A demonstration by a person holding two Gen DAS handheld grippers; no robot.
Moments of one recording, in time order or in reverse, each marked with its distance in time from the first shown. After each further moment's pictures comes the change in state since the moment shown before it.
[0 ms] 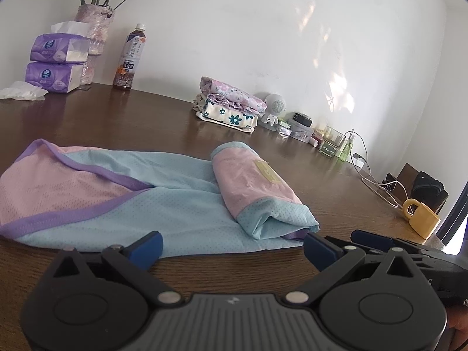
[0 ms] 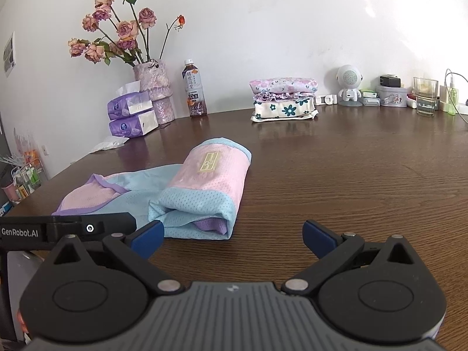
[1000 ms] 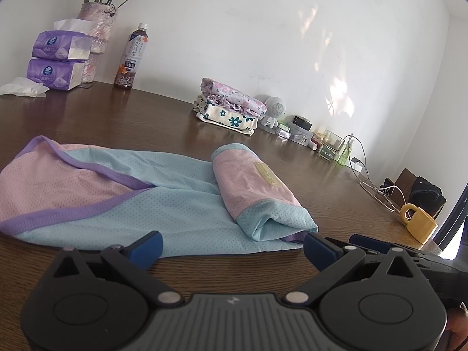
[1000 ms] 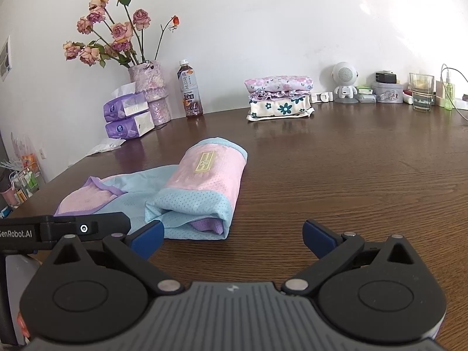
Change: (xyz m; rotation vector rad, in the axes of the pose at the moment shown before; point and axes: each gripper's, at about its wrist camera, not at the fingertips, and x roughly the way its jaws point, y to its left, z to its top) left arm -0.001 0.002 -0.001 -0.019 -0.008 -0.007; right arm 0.001 -0.003 -0.001 0.025 -0.001 -0.010
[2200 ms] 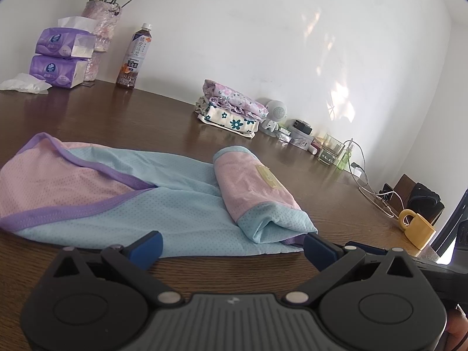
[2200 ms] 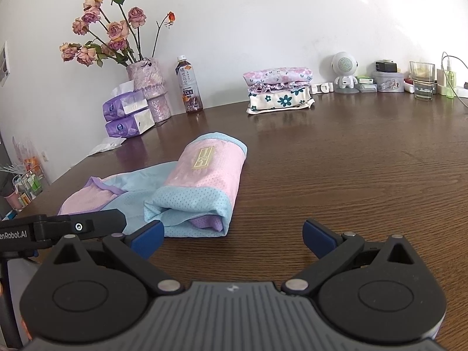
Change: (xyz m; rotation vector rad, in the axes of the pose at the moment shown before) left arm -0.001 0.005 0.000 -0.023 -0.010 -0.008; right arm 0.005 -0.004 0.000 0.033 0.030 0.017
